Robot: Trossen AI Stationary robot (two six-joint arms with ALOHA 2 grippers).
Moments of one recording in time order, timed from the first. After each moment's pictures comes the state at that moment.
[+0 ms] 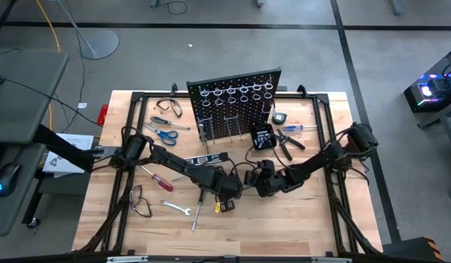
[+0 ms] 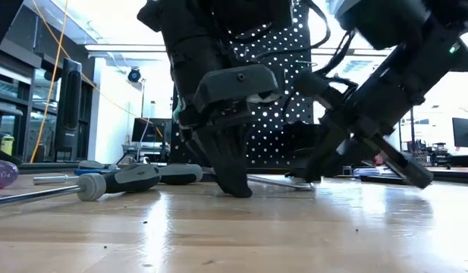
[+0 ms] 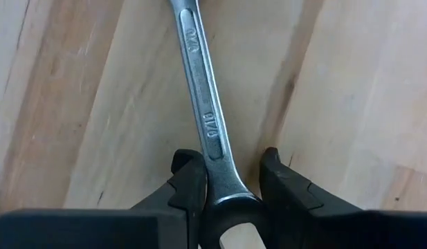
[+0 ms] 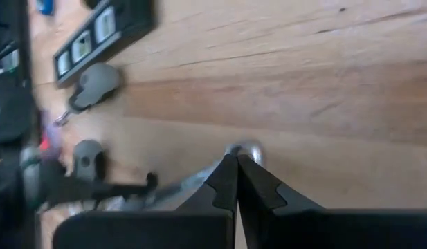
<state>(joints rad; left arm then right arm) -0.29 2.16 1.48 -0.64 -0.11 -0.57 0.39 1.75 0.74 0.07 0.47 1.86</state>
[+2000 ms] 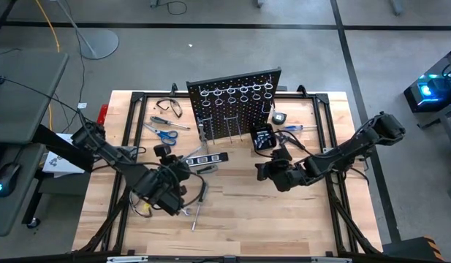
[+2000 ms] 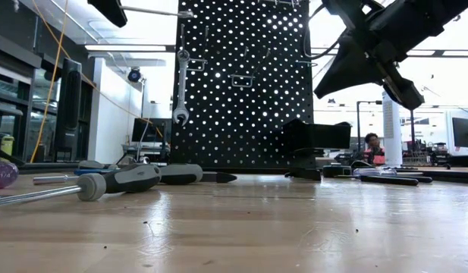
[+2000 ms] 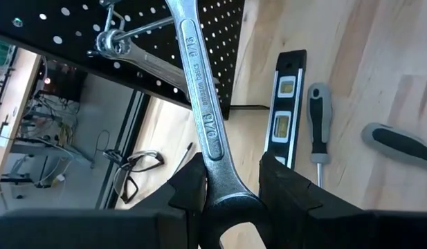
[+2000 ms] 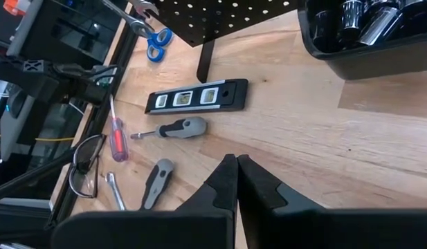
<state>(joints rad) -0.60 1.63 1.50 -1.57 -0.86 -0.84 0.42 1.38 0.74 -0.19 0.70 1.54</state>
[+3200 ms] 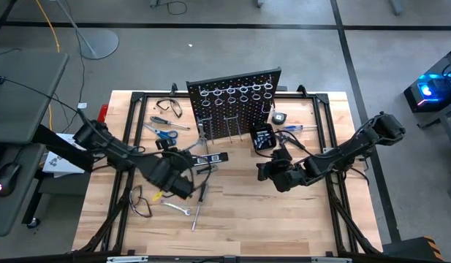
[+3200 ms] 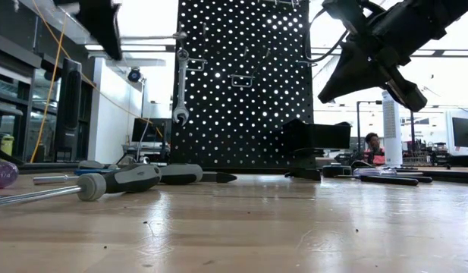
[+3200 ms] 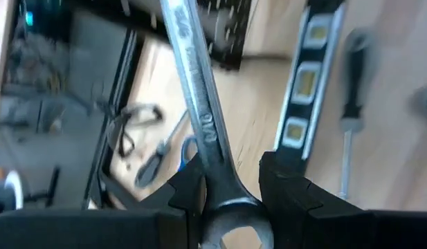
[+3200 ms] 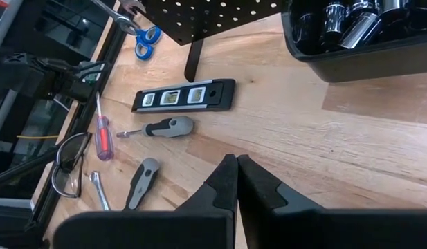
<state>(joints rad) -0.47 1.63 1.41 -1.57 -0.70 -0.84 0.42 1.38 0.74 -0.23 0.70 1.54</state>
